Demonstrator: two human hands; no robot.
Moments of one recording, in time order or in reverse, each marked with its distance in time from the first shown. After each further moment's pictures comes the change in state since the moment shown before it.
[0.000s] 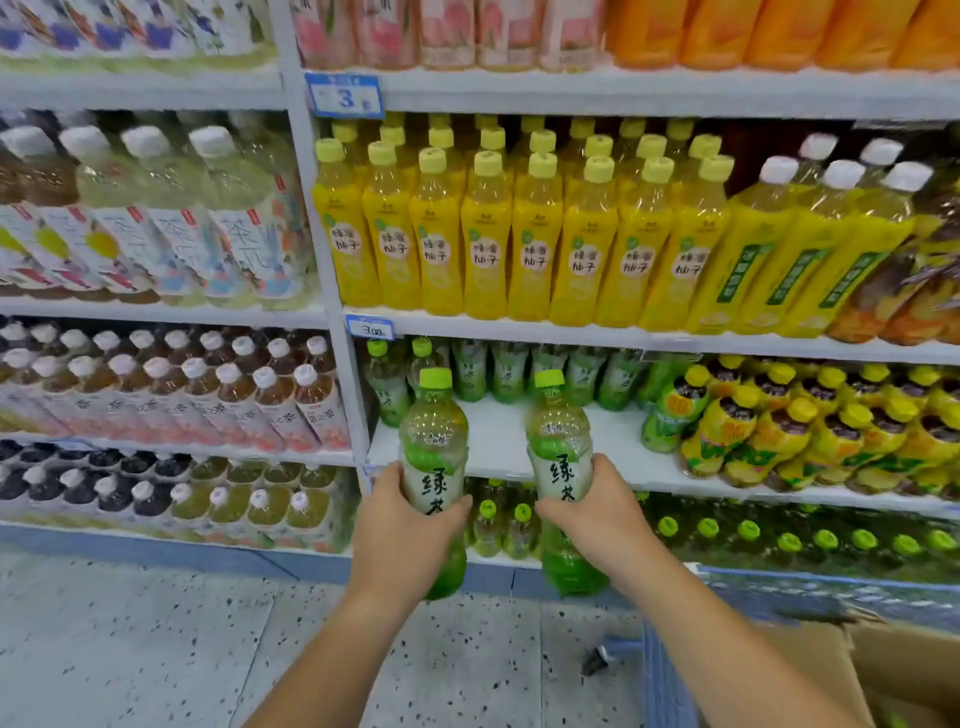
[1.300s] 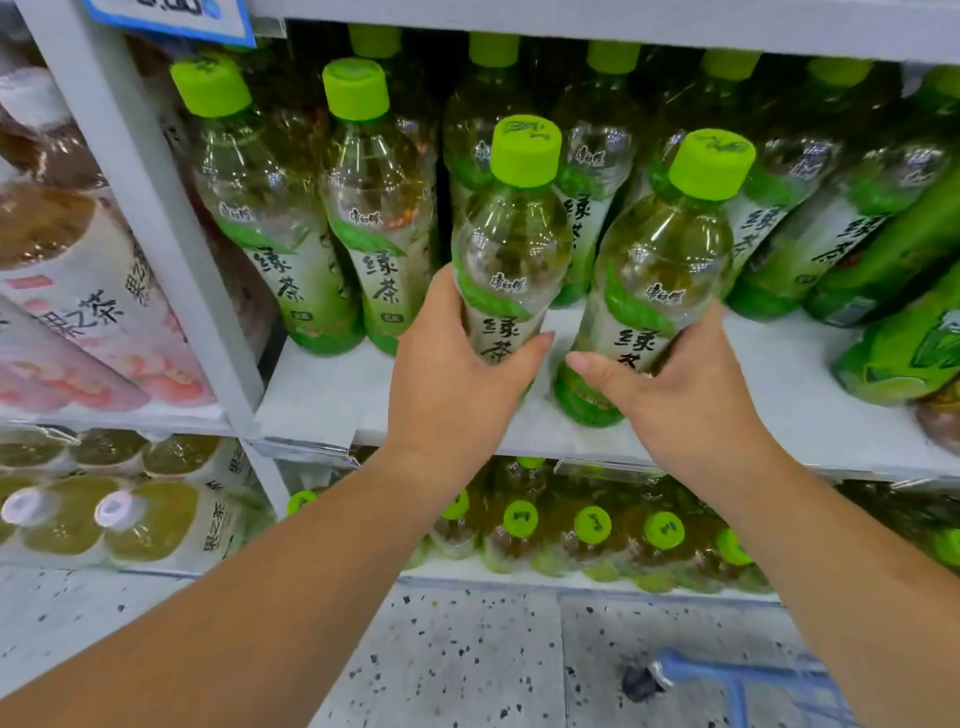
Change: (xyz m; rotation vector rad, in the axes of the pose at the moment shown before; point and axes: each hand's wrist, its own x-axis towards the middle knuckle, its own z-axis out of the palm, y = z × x) left_hand 0.241 -0.133 0.168 -0.190 0.014 0.471; right_hand 0.256 0.112 0.096 0.049 0.215 -0.478
